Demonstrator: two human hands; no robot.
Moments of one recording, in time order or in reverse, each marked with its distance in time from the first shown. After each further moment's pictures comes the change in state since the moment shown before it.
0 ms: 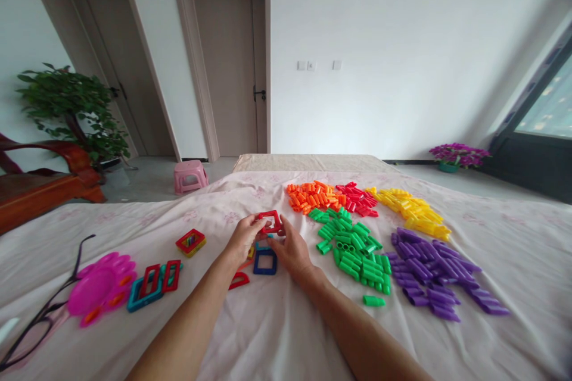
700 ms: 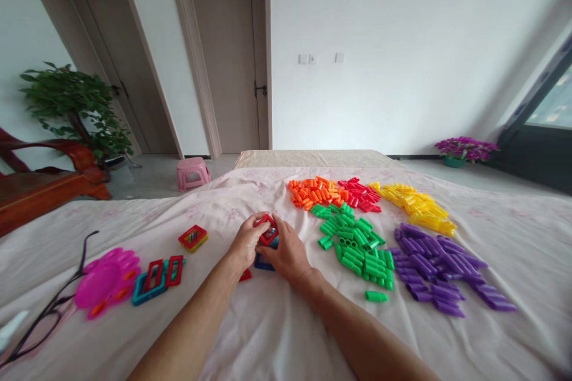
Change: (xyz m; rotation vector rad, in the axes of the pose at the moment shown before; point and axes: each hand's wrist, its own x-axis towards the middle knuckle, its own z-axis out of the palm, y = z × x) left_hand -0.014 -0.007 0.008 -0.200 0.062 -0.023; right_hand -0.013 -0.020 0.005 -0.099 -0.006 -0.156
